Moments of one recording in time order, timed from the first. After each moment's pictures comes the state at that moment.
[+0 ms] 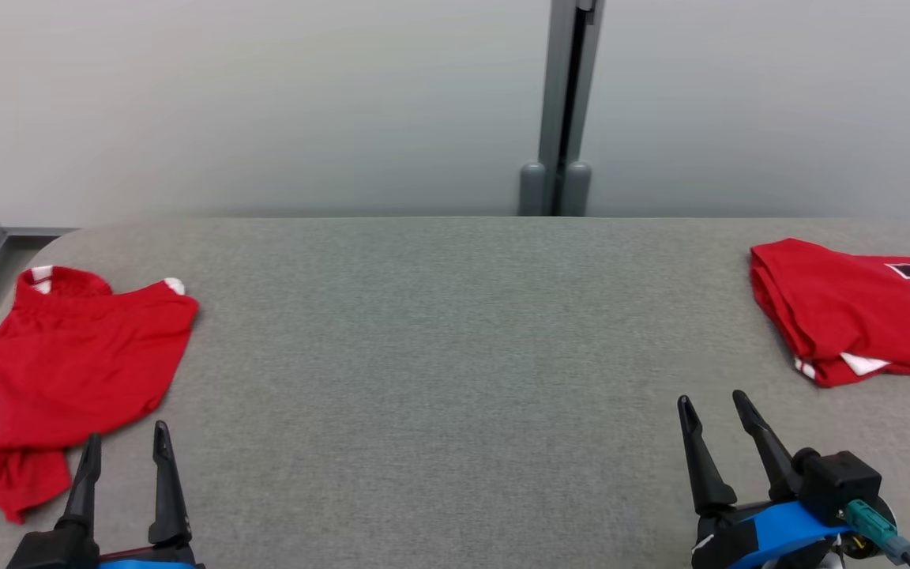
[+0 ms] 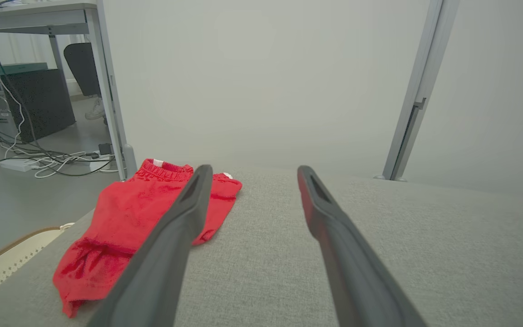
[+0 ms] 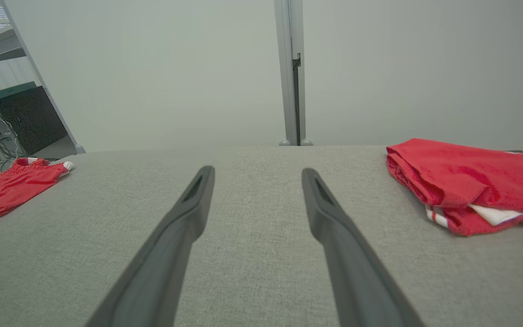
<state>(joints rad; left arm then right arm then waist) 0.08 0.05 0.16 0.16 -0.10 -0.12 -0.26 -0.07 -0.06 0.06 0.31 0.20 0.13 -0.26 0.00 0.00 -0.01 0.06</state>
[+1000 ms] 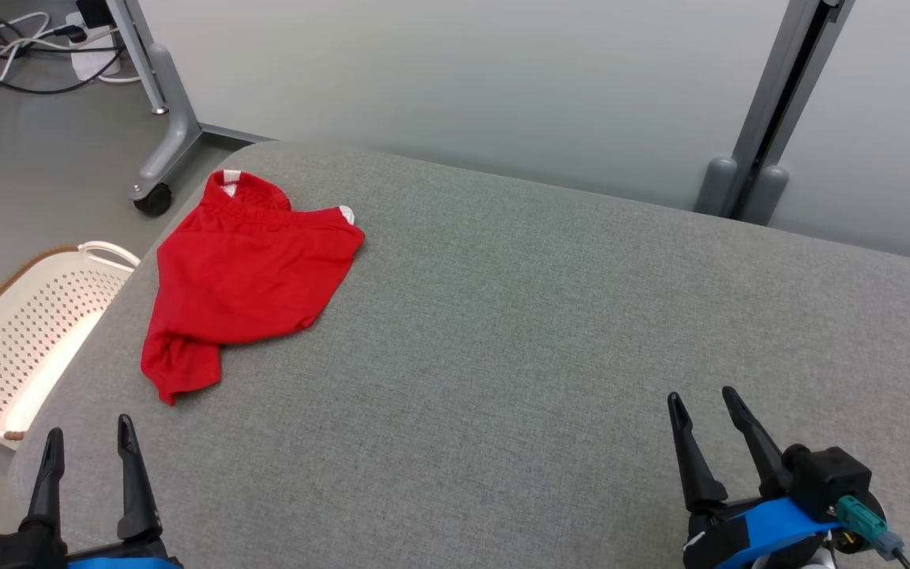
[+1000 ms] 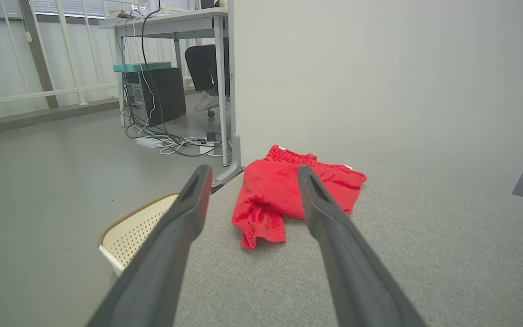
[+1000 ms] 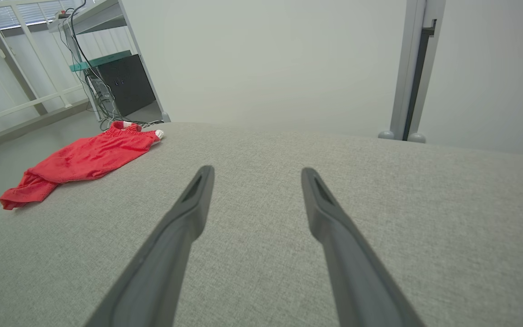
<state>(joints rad) 0.08 0.05 0.22 0.14 -0.09 -0.12 -0.26 -0.08 -0.05 0.08 0.32 0.19 0.13 -0.26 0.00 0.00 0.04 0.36</state>
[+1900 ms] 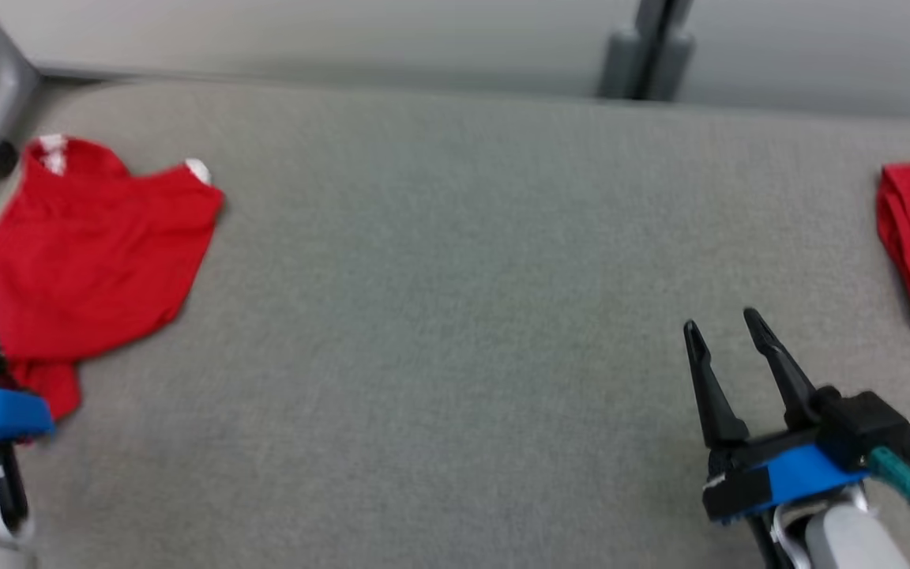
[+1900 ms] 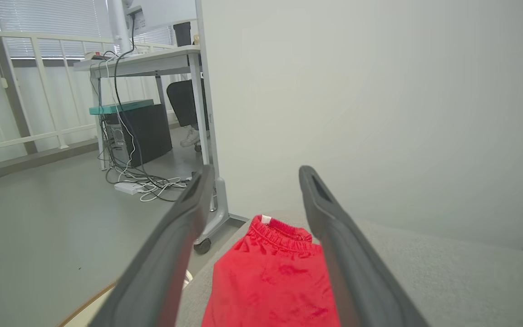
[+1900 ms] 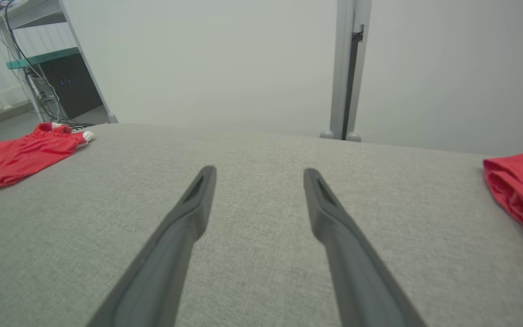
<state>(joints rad) -0.28 0.19 0.34 0.27 -0.12 -0.11 -0.26 -0.16 -0.11 0.09 0.22 0.16 0.13 -0.26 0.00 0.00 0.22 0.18</state>
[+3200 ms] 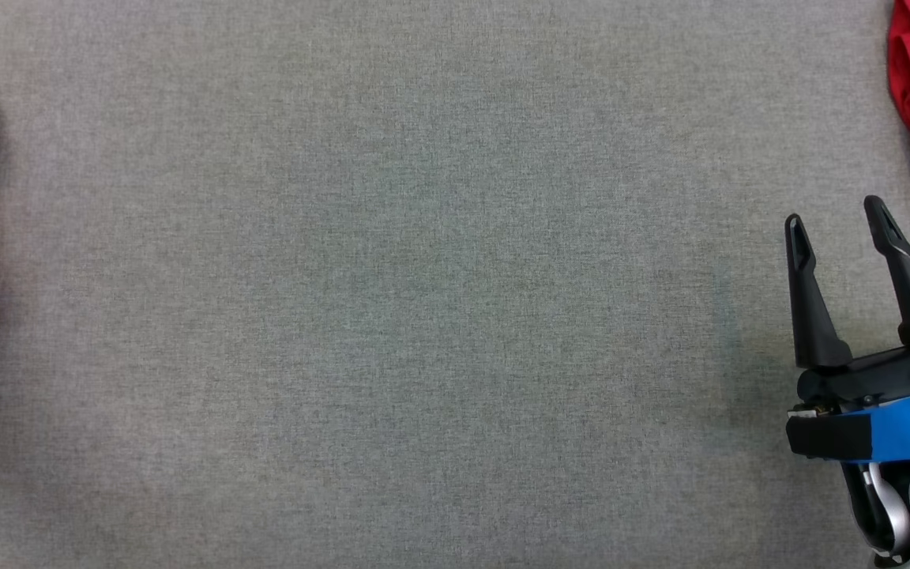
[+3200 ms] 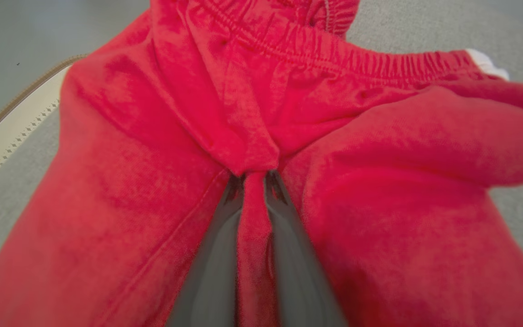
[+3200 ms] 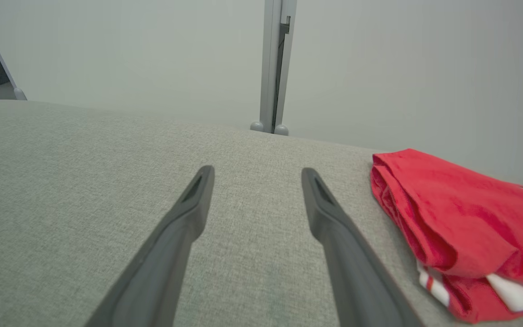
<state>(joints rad) -0.86 0.43 0.25 1.19 -0.29 -0.13 0.06 -0.19 -0.18 -0.03 -0.12 0.10 0.13 -0.16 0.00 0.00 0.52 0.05</state>
